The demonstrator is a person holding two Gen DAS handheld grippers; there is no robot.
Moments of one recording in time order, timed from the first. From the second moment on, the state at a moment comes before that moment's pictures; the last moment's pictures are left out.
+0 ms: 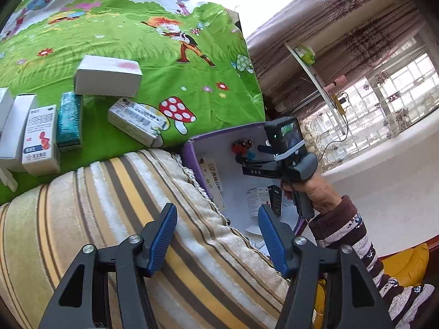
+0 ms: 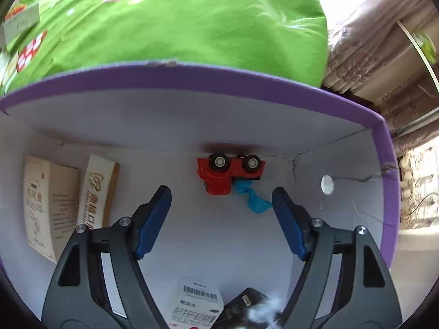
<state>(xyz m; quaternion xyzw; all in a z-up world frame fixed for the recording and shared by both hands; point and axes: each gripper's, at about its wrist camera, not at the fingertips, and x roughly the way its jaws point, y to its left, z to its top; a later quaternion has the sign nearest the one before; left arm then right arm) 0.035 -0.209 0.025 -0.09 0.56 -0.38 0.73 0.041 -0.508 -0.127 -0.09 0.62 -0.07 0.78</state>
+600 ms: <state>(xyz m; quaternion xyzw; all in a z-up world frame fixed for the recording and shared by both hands) 0.131 0.024 0.010 -0.07 0.51 -0.07 0.86 0.006 -0.508 -0.123 0.05 0.65 0.01 0.76</state>
